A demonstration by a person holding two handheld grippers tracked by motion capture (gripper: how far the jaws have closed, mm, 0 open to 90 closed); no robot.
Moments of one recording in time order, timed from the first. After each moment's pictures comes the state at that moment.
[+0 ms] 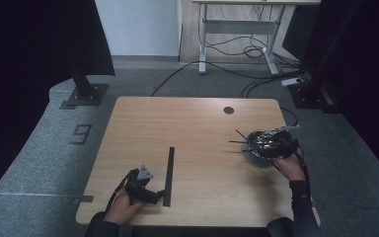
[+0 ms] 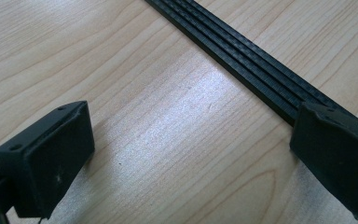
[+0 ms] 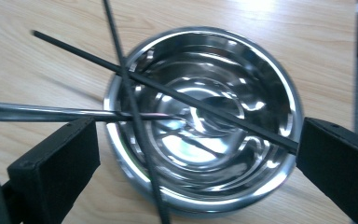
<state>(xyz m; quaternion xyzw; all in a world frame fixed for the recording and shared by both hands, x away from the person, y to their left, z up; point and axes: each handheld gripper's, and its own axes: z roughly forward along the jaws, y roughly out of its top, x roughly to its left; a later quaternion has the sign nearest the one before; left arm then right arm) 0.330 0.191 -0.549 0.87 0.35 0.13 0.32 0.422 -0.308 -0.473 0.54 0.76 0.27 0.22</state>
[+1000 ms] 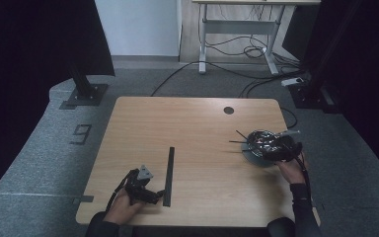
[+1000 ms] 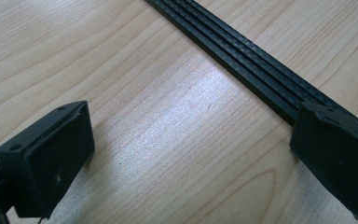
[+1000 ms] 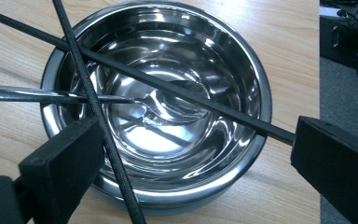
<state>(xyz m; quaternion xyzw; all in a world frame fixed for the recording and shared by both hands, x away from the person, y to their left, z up) 0.329 0.191 -0.549 0.87 0.35 0.13 0.32 0.420 -0.321 -0.493 0.55 0.75 0.24 0.27</state>
